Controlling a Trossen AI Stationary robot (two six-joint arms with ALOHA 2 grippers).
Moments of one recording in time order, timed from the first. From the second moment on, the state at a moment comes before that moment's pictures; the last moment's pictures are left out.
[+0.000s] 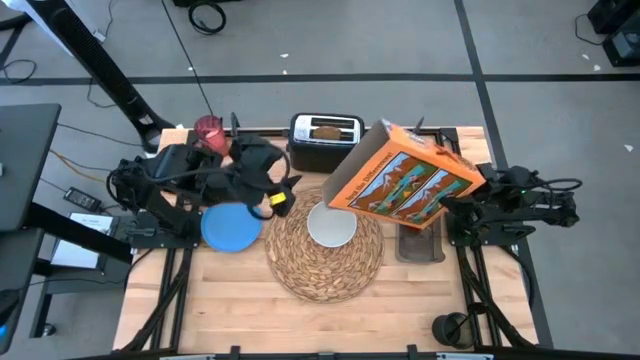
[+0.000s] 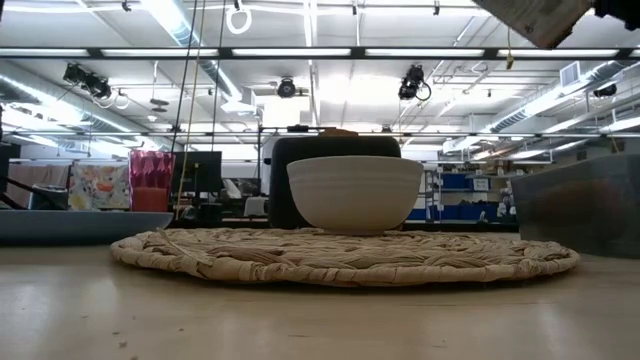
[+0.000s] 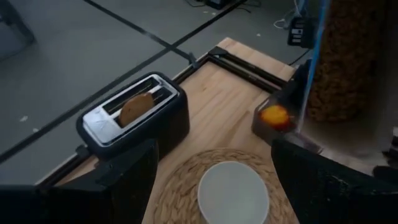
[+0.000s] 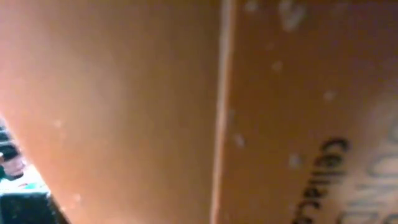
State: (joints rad) left arm -0.28 1.69 2.32 -1.39 -0.76 -0.69; right arm 0.01 0.00 0.26 0.16 -0.07 0.30
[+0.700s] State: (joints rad) left arm -0.39 1.81 2.32 -1.57 -0.82 -0.92; right arm 0.01 0.00 0.12 0.16 -0.07 0.31
